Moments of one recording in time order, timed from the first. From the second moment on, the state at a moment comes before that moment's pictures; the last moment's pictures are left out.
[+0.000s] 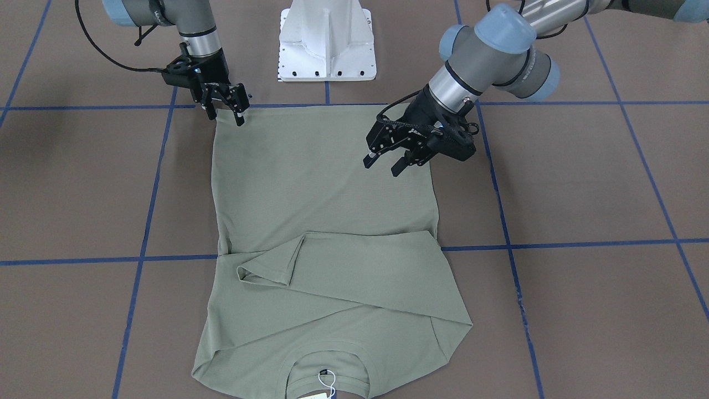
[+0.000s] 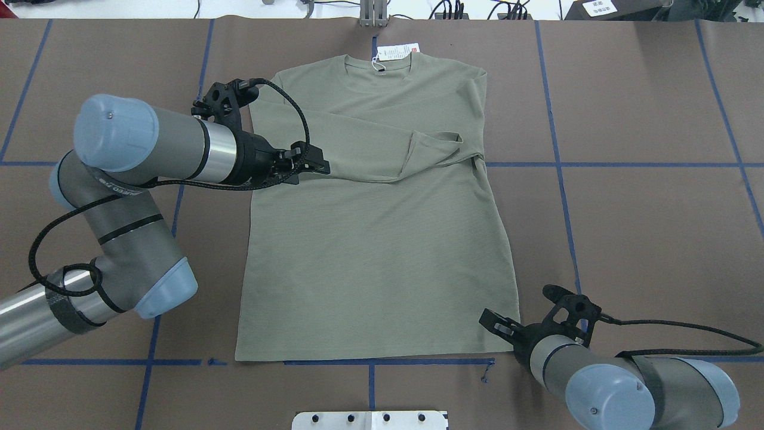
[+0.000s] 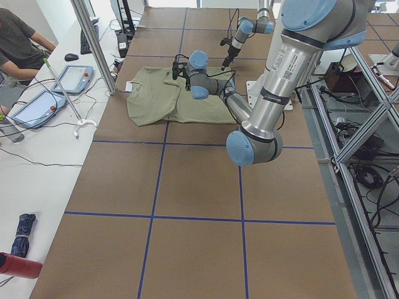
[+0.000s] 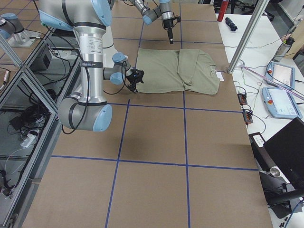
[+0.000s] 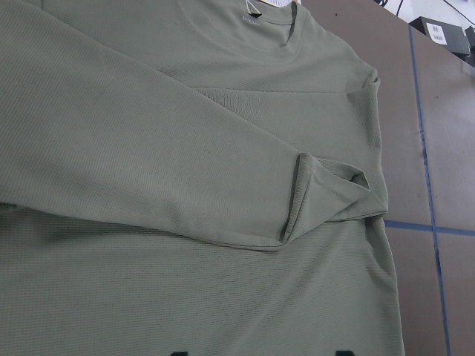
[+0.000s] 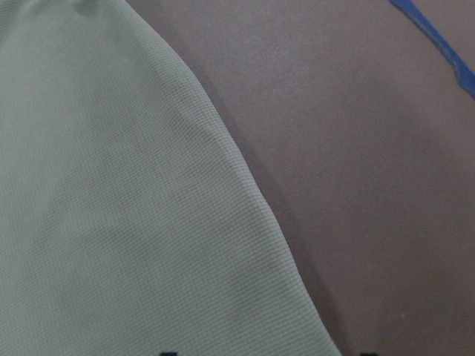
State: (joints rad) left arm -0.66 -2.06 -1.72 -2.31 -1.95 -1.45; right arm 0.08 -1.56 2.05 -1.20 1.25 1.98
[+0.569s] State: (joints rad) left arm -0.66 -2.06 -1.71 -2.31 -1.95 -1.45; right arm 0.05 -1.61 2.08 -1.20 1.26 1.98
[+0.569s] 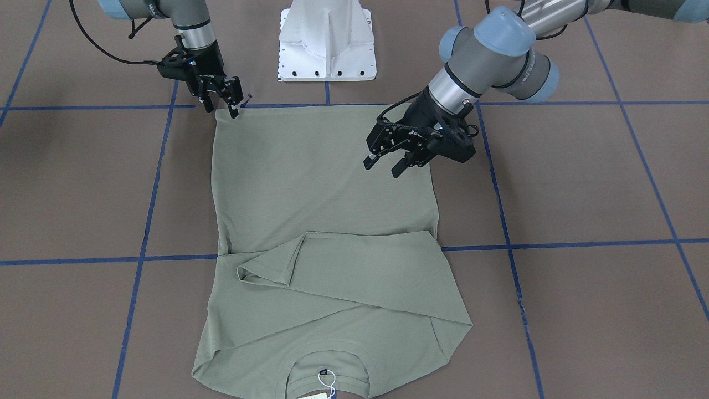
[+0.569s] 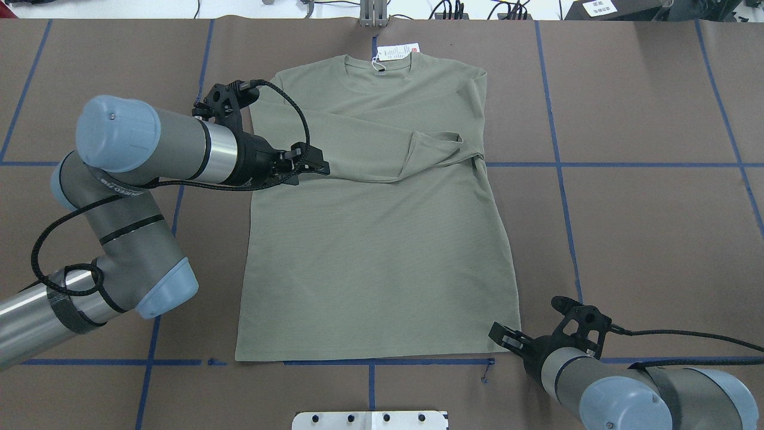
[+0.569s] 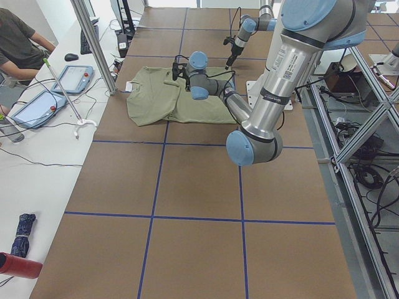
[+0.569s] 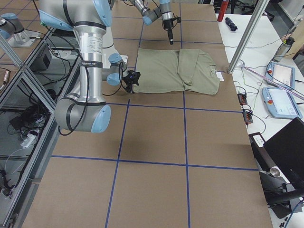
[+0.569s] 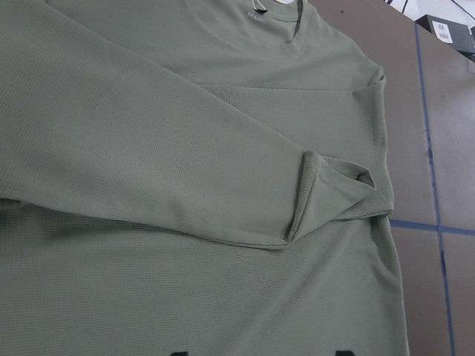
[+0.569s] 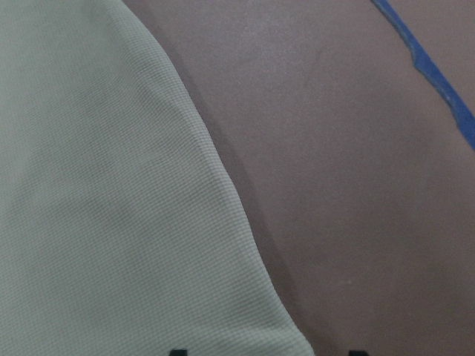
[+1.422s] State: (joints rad) left arm -0.66 -2.06 -1.71 -2.31 -1.95 -1.45; right arm 0.02 -1.62 2.09 -1.20 1.26 1.99
